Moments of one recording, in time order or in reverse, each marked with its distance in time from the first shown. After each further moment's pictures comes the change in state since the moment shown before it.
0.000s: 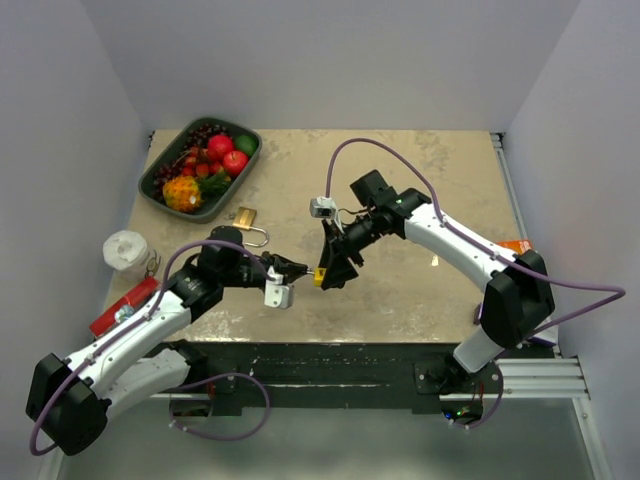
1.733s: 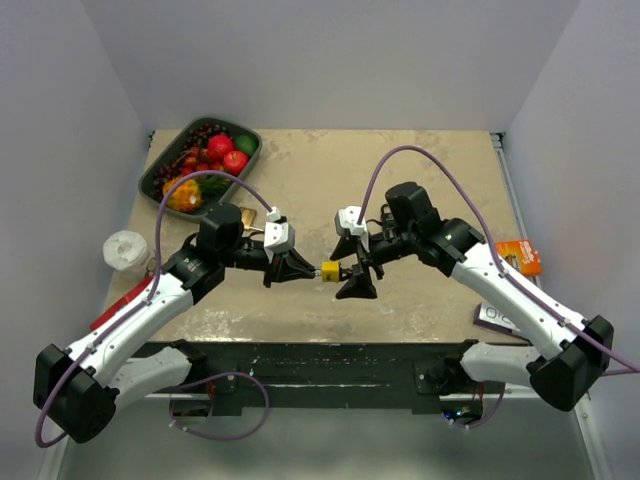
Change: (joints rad) left arm 0.035 0.092 0.185 -0.045 0.184 -0.788; right arm 0.020 -0.396 -0.173 0.154 0.230 -0.027
